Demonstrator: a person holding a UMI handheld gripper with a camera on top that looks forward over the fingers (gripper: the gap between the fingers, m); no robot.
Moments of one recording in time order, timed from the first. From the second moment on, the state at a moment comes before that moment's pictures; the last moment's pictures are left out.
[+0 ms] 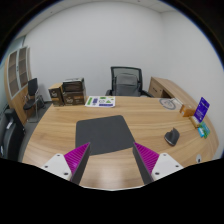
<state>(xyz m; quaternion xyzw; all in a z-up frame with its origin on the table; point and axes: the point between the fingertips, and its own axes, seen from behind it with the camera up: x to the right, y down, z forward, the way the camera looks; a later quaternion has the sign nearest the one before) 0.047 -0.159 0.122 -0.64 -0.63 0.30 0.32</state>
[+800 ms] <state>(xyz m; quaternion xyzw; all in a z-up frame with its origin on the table) 0.069 0.069 0.119 -0.69 -0.56 0.24 0.39</state>
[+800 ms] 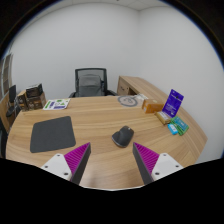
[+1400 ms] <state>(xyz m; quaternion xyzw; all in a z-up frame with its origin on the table) 0.037 0.156 0.045 -0.69 -0.58 0.23 0.35</state>
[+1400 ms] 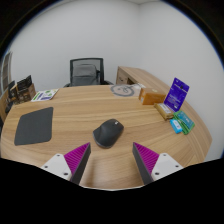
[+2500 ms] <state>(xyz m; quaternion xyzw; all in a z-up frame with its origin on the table) -0.098 0.146 -0.019 -0.68 -0.62 0.26 0.28</state>
